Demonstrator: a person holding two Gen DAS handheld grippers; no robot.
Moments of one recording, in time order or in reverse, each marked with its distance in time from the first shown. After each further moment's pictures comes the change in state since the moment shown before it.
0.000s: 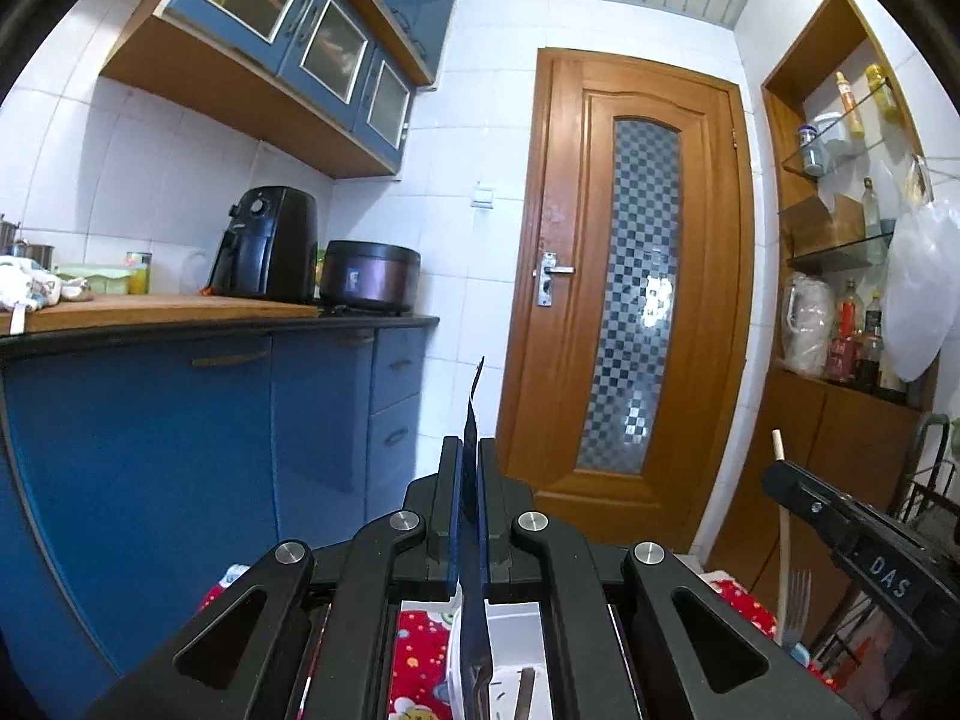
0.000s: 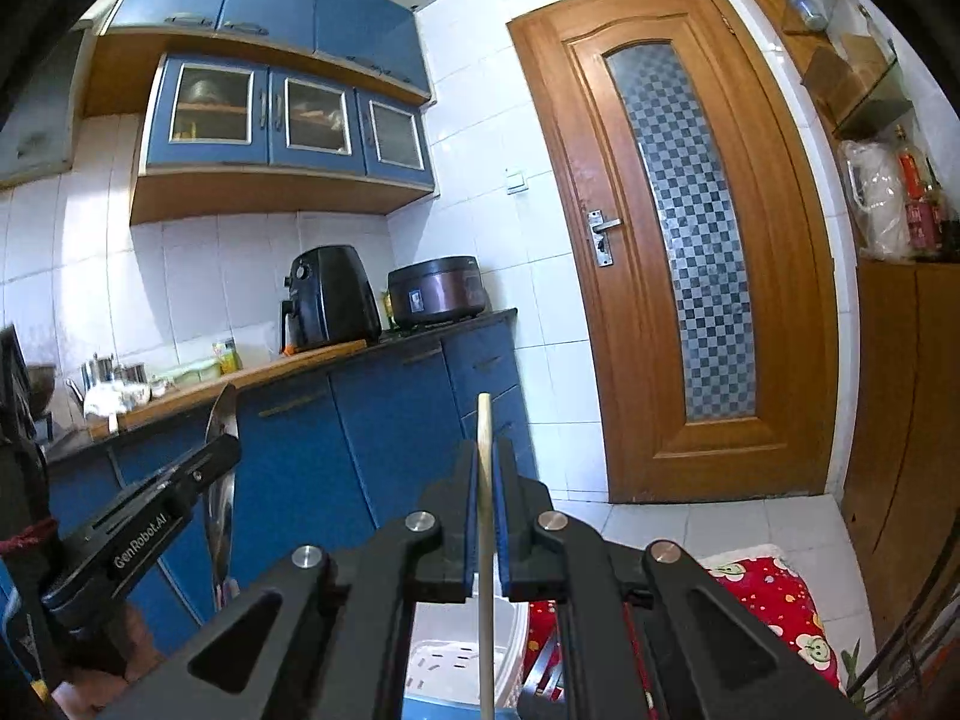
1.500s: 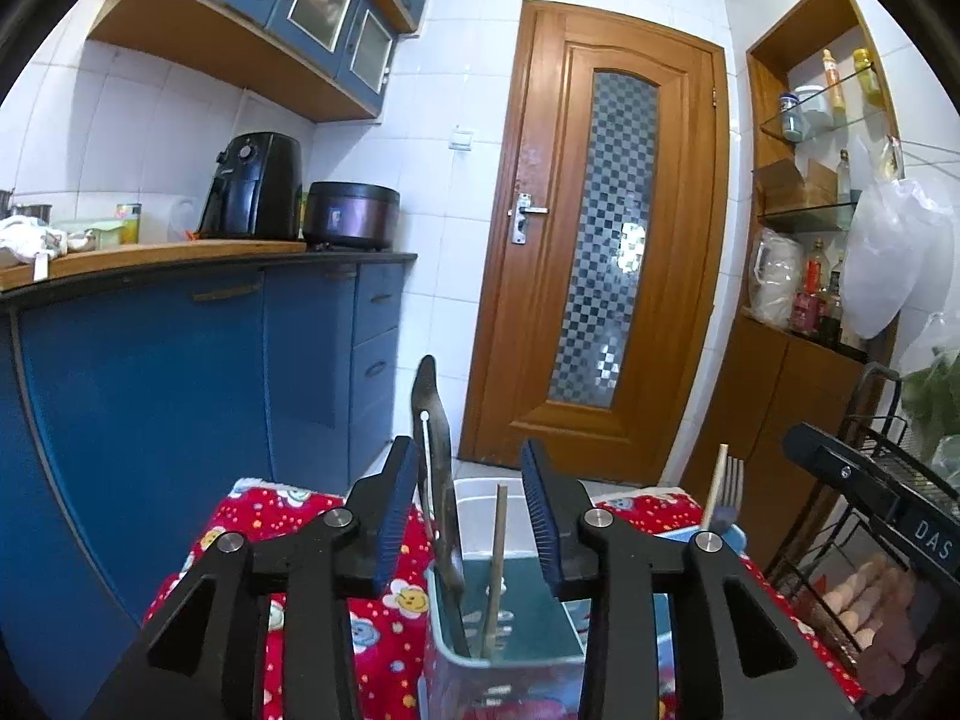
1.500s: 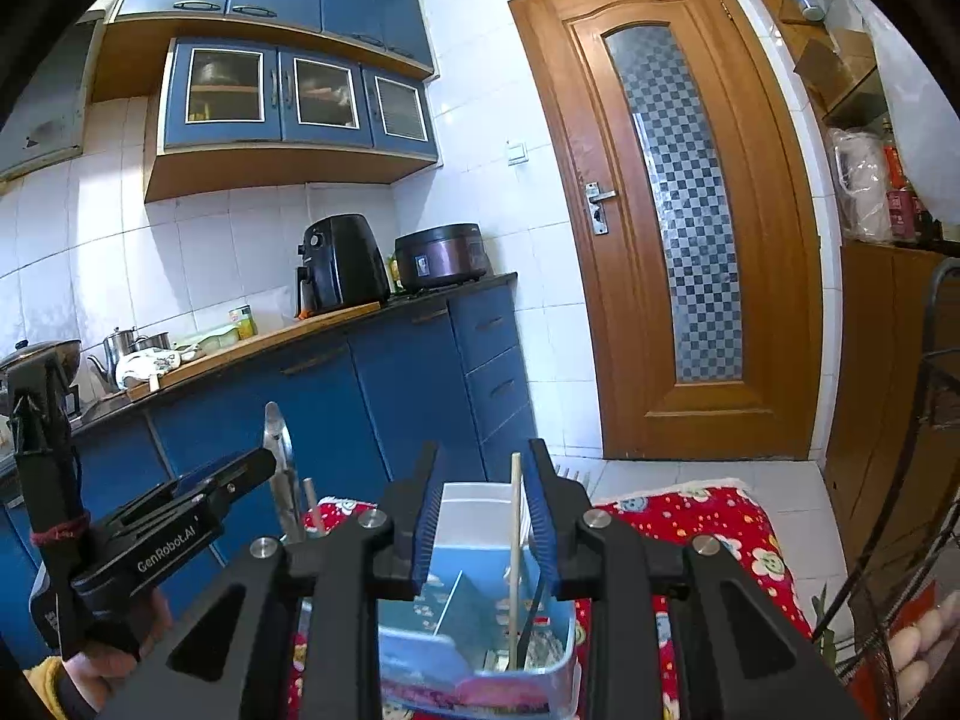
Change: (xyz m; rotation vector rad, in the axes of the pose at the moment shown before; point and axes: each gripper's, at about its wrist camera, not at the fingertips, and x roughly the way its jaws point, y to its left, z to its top) left arm -0.062 0.014 -0.014 -0.015 0.165 -0.075; right arm -0.087 0.014 -0.005 0.034 0.108 0.002
